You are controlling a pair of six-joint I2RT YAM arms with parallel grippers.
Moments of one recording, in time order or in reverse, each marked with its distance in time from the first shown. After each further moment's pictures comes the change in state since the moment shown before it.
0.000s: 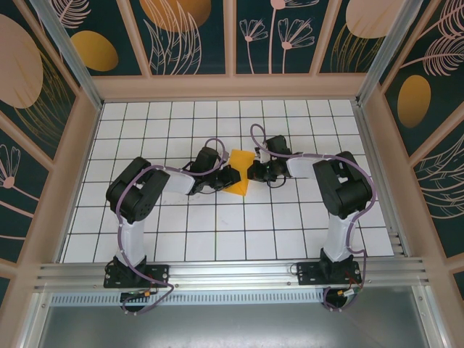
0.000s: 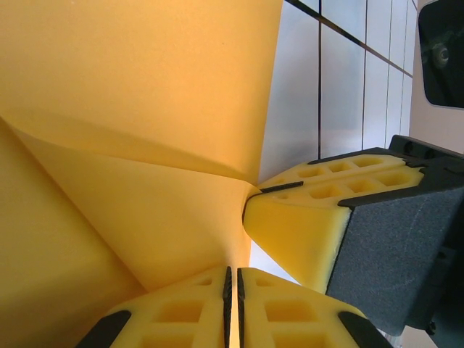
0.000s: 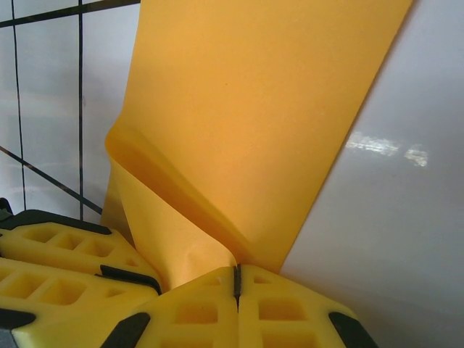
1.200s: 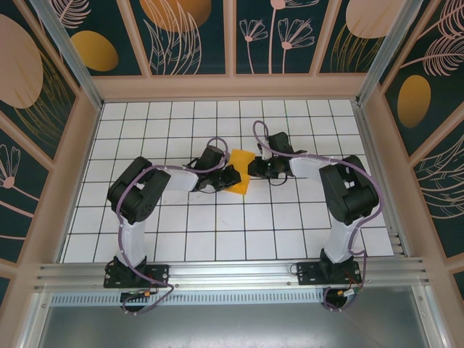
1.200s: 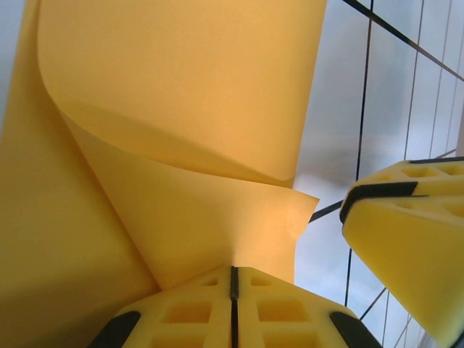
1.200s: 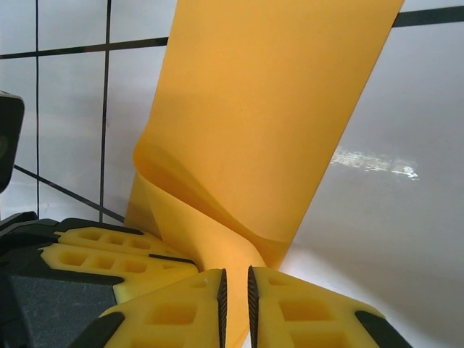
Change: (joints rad) left arm -0.023 0.005 0.077 -0.184 -0.097 0.010; right arm 0.004 -0.077 0.000 -0.038 0.065 0.016
